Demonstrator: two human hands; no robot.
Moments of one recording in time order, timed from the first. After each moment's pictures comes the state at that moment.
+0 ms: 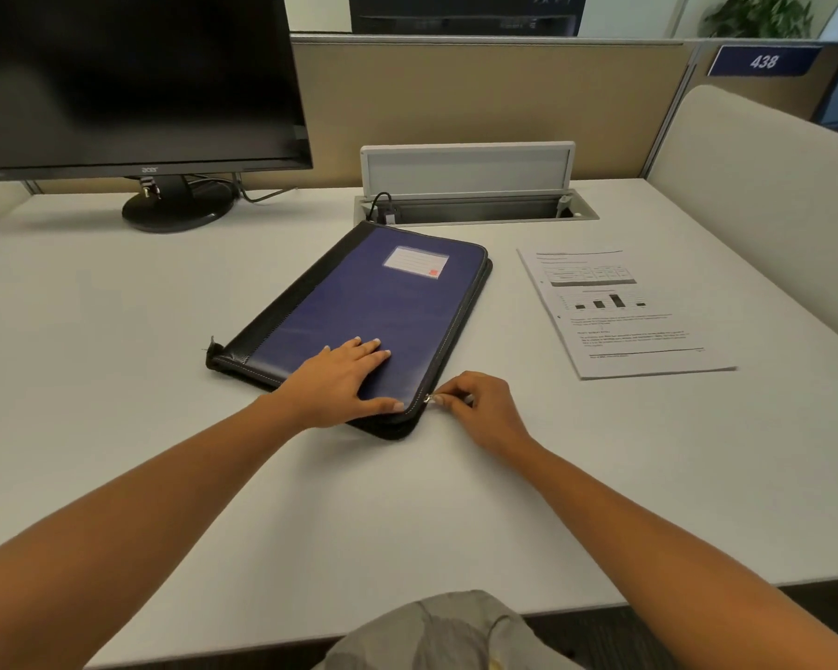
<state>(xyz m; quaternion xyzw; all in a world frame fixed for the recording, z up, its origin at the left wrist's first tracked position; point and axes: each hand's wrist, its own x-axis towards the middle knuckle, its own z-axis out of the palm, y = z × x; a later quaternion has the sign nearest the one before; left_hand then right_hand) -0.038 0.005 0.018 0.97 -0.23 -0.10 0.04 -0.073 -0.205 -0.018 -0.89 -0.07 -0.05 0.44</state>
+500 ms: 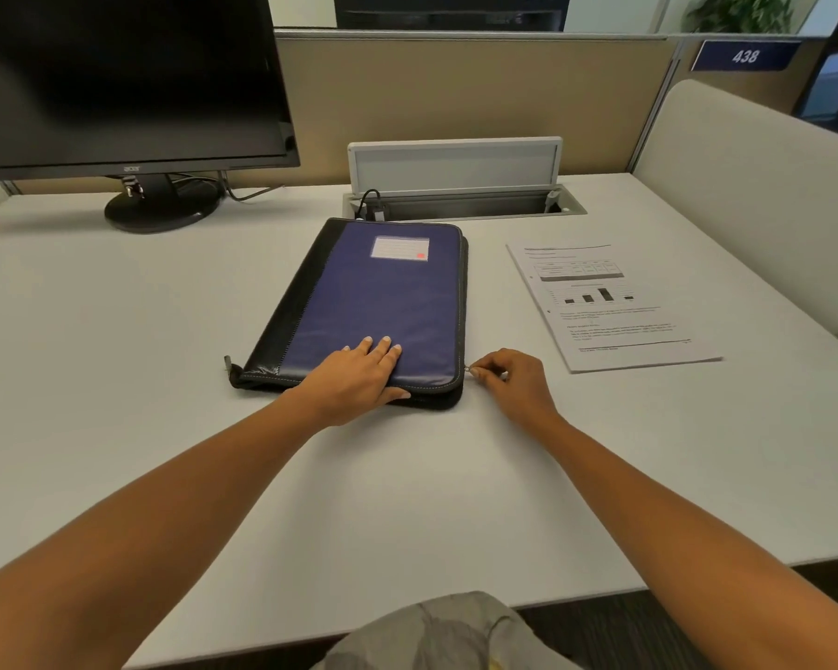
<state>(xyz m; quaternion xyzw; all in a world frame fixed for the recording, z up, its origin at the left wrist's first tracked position) -0.031 -0.023 0.012 0.95 -0.28 -0.09 -0.09 -0.057 -0.248 -0.014 -0.90 0.00 -0.09 0.42</state>
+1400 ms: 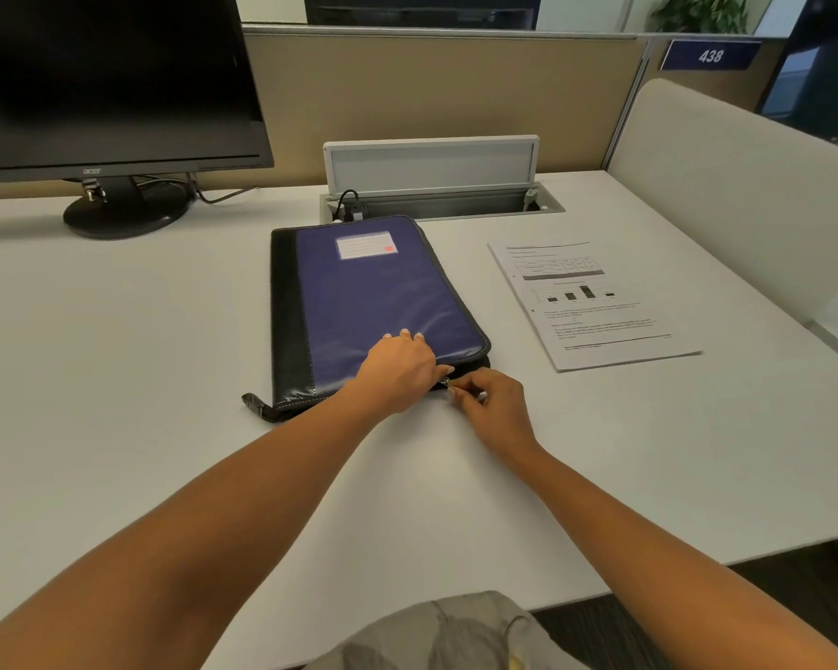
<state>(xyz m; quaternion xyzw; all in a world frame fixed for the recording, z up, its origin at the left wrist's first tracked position) -0.012 -0.097 0.011 0.96 -0.25 -0.01 -0.07 -0.081 -0.225 -0.021 -0.89 0.03 -0.13 0.44</state>
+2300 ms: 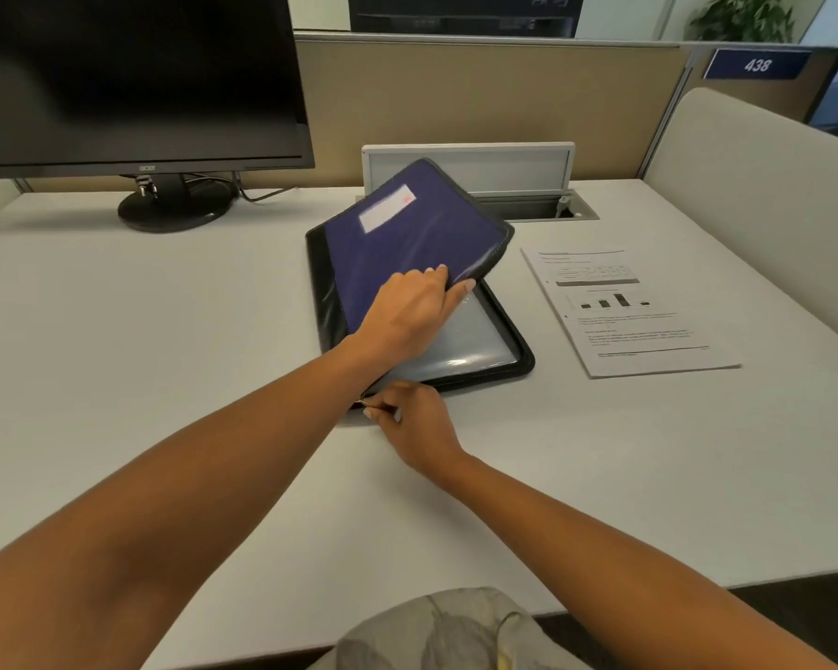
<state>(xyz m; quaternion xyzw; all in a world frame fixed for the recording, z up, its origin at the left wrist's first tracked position) -0.011 -0.067 0.081 0.94 -0.24 0.17 0.18 -0.085 -0.114 -0.011 -0.90 -0.12 -0.07 0.42</state>
